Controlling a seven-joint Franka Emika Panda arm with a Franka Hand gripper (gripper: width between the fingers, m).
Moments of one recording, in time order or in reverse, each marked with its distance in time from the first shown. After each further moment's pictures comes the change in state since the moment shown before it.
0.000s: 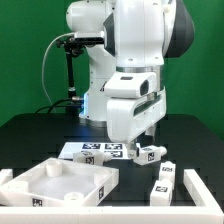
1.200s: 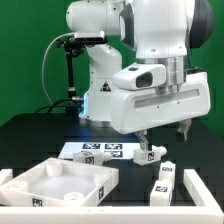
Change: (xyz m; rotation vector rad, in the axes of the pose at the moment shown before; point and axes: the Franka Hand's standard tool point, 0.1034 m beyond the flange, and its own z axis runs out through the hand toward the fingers) arm 0.048 0.009 -0.016 -0.043 0.098 0.561
